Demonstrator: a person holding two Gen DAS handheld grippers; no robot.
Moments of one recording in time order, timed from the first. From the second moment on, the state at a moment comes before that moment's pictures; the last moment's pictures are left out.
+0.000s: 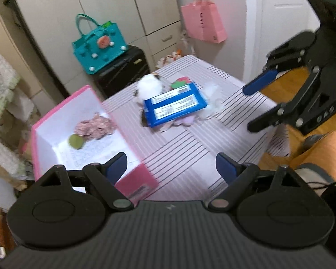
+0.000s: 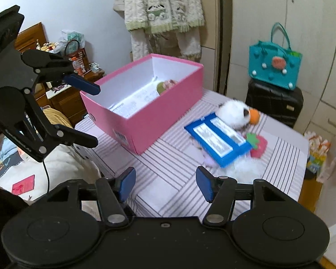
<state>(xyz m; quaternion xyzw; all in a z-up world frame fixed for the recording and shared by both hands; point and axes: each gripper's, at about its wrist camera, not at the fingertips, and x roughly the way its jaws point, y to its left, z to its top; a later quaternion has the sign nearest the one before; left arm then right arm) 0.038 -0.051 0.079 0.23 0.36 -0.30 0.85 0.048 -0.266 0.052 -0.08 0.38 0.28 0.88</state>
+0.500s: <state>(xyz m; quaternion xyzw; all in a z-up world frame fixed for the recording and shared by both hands) 0.118 -0.092 0.048 0.10 0.35 -0.31 0.88 0.106 -0.296 -0.006 -0.01 0.33 0.27 0.90</state>
